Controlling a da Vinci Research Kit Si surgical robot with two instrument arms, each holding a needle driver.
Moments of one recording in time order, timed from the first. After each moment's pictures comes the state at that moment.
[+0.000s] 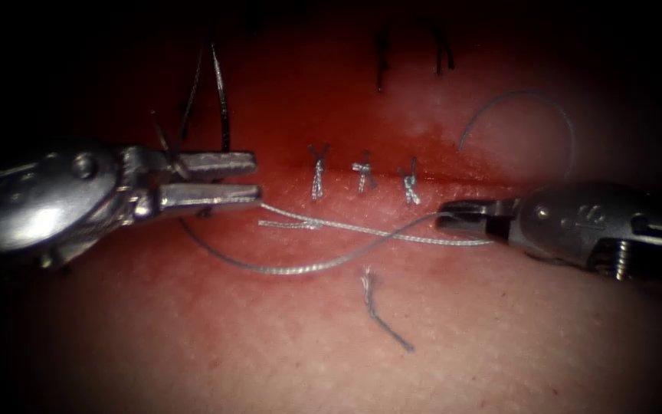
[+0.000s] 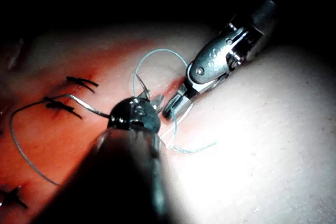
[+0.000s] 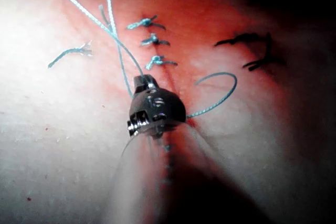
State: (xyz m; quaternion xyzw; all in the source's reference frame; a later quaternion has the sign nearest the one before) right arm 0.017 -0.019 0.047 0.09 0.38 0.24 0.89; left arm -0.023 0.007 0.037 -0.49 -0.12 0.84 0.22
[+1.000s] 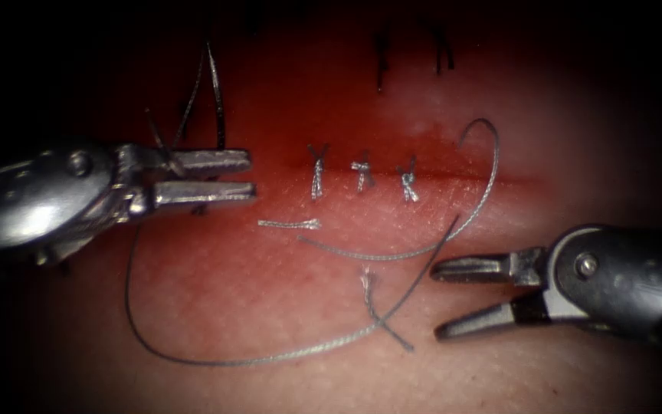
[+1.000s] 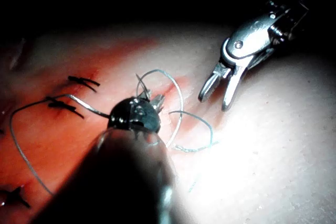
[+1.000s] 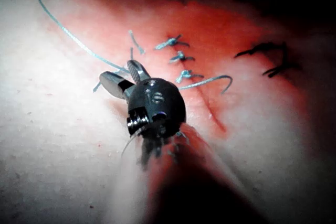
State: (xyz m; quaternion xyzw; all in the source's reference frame) right arm 0.018 -0.019 0.038 0.12 0.47 0.27 0.83; left arm -0.023 0.007 0.038 -0.49 -0.12 0.84 0.21
